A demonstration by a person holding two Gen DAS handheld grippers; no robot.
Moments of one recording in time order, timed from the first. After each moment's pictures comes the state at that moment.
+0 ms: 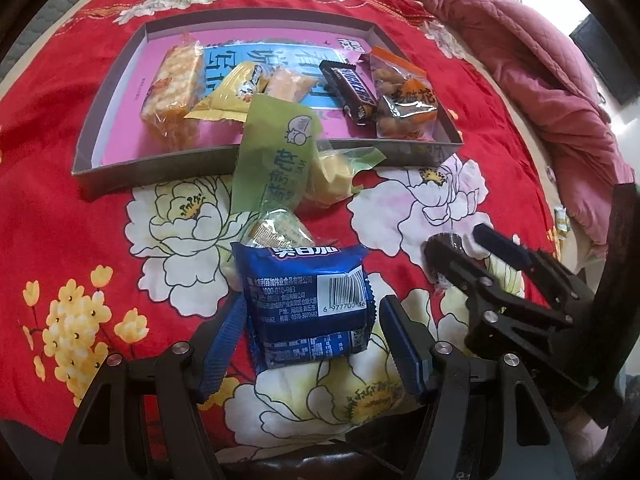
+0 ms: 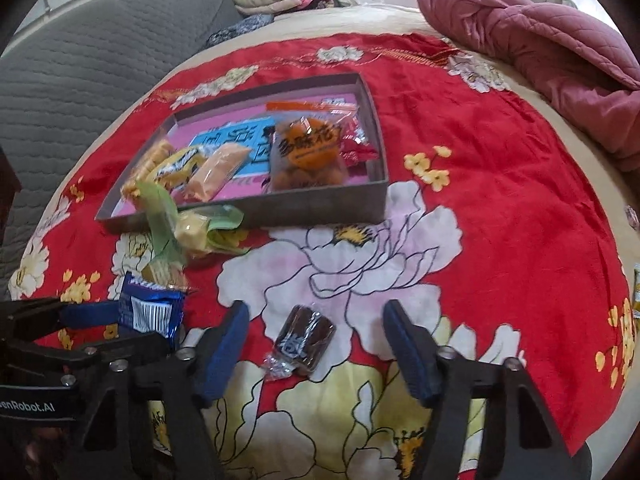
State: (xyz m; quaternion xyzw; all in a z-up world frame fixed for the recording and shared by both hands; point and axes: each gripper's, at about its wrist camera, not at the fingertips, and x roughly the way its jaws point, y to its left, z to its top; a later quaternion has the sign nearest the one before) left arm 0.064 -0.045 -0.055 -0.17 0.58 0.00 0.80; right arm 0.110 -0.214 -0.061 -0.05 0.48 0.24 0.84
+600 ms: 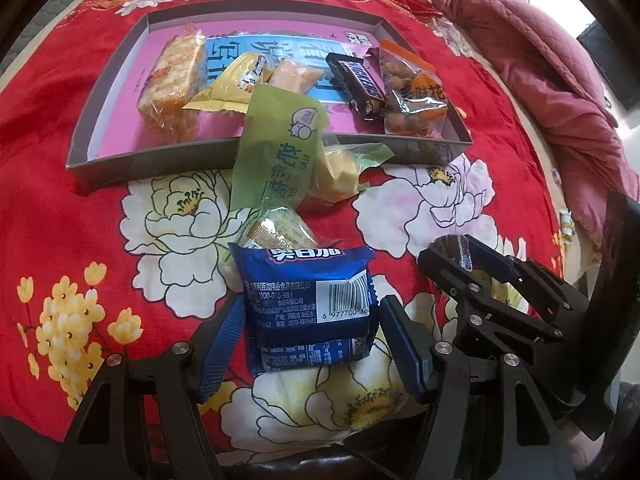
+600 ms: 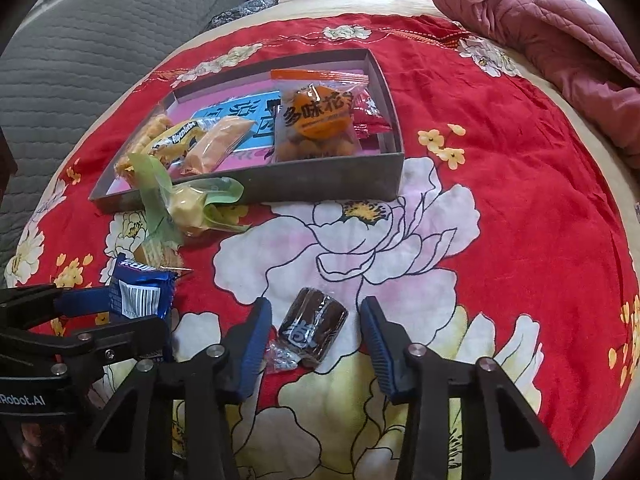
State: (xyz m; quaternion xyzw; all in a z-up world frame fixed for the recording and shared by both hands) left arm 0.068 -0.046 -0.062 -0.17 0.59 0.01 0.79; right arm 0.111 -0.206 -0.075 -0.07 0.51 0.25 0.82
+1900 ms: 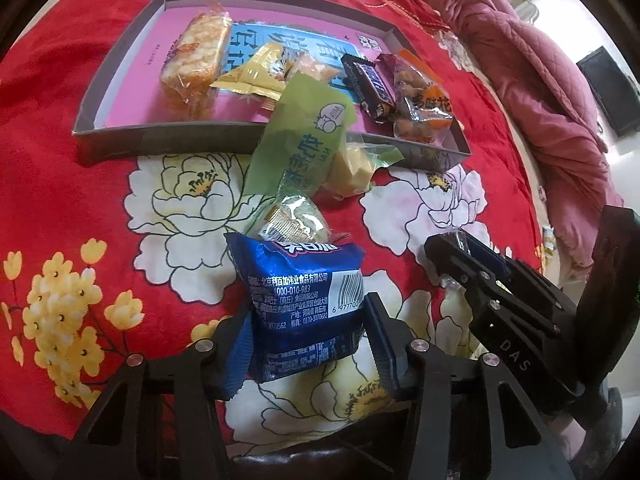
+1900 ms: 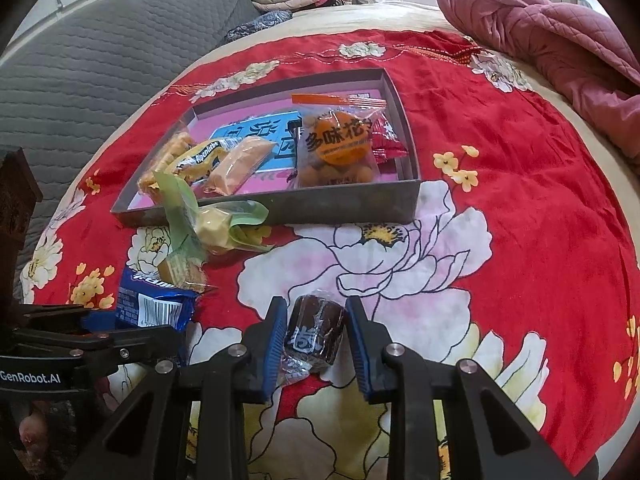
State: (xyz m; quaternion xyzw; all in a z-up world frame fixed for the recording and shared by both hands) left arm 0.053 -0.026 -0.062 -0.23 0.58 -0.01 0.78; right arm 0.110 -0.206 -0.063 -0.05 0.48 0.28 0.83
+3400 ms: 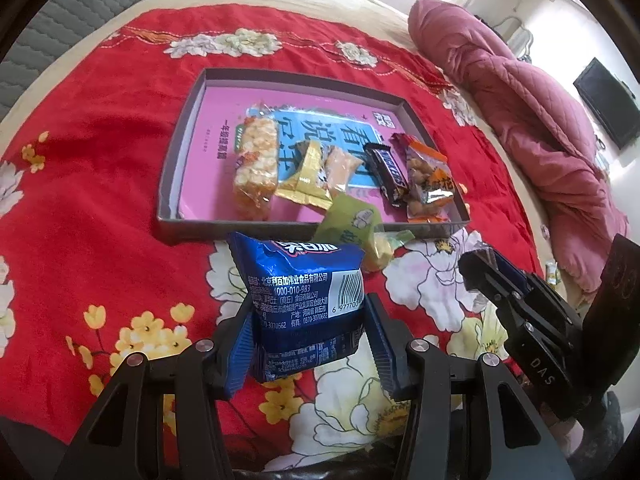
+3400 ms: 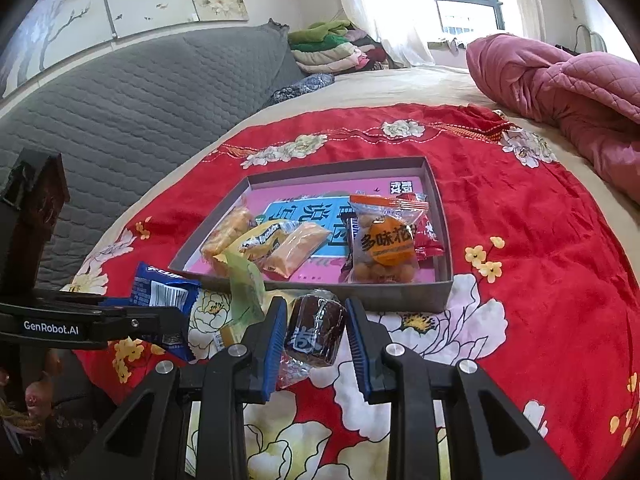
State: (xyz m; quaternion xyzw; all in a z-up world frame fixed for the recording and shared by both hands) left arm 0.042 0.011 -0.012 -0.20 0.51 0.04 0.84; right arm 0.103 -0.200 -0.021 -0.01 0.36 0.35 0.86
